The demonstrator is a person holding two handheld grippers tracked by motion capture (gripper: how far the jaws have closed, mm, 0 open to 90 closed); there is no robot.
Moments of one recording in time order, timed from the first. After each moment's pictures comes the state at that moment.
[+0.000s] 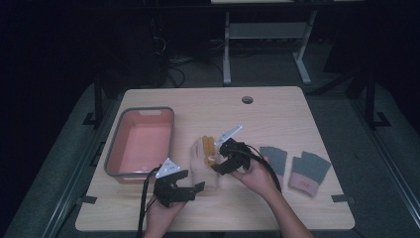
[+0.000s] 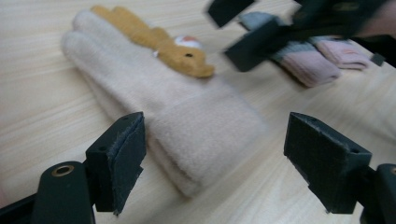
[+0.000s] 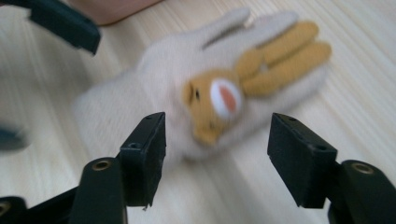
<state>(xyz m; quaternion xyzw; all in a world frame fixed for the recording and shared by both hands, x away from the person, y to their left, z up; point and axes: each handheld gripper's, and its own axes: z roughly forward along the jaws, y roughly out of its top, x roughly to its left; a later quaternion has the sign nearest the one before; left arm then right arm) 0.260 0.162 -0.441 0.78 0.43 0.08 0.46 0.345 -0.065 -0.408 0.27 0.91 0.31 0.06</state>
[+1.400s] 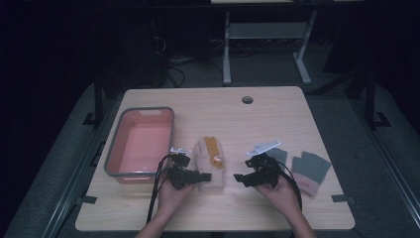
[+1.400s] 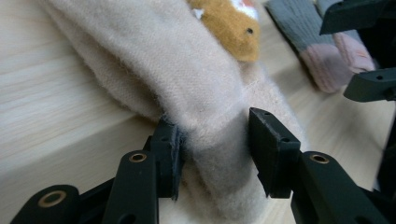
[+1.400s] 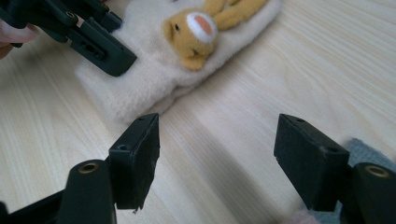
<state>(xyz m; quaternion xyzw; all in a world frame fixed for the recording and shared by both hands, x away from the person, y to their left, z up) 0.320 0.141 -0.460 0.78 0.48 -0.08 0.39 0.306 -0.137 -0.427 0.36 0.86 0.36 0.06</state>
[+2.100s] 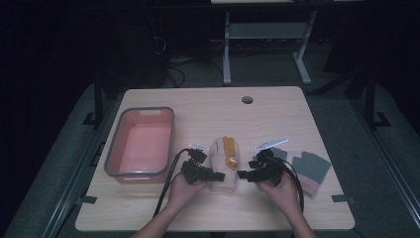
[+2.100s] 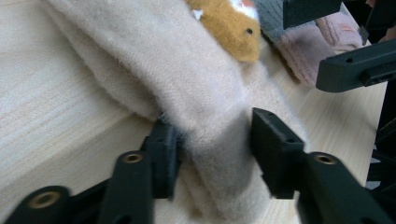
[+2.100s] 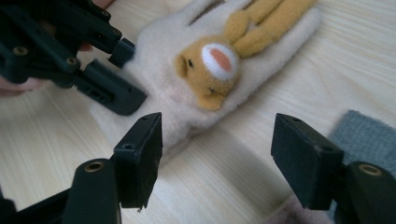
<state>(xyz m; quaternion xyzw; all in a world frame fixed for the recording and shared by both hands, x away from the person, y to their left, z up) 0.333 0.105 -0.456 0.81 0.43 -0.10 0.38 0.317 -0.151 -0.434 0.43 0.82 0.37 0.00</state>
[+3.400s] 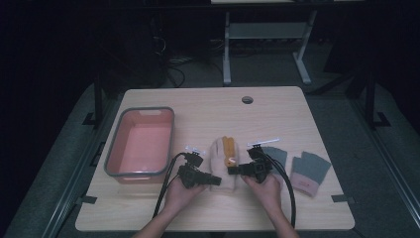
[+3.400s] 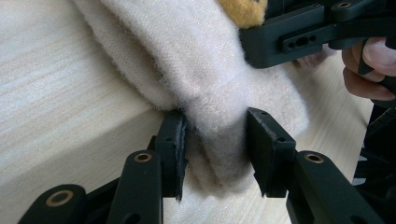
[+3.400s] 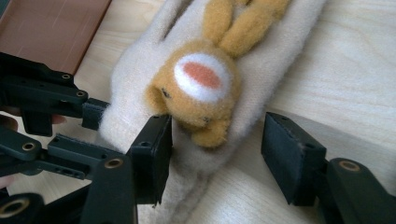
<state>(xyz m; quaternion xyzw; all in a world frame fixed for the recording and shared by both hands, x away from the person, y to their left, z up) 0.324 0.113 -0.461 0.81 0.44 -0.12 0.36 0.338 -0.127 -0.462 0.54 0.75 0.37 -0.08</state>
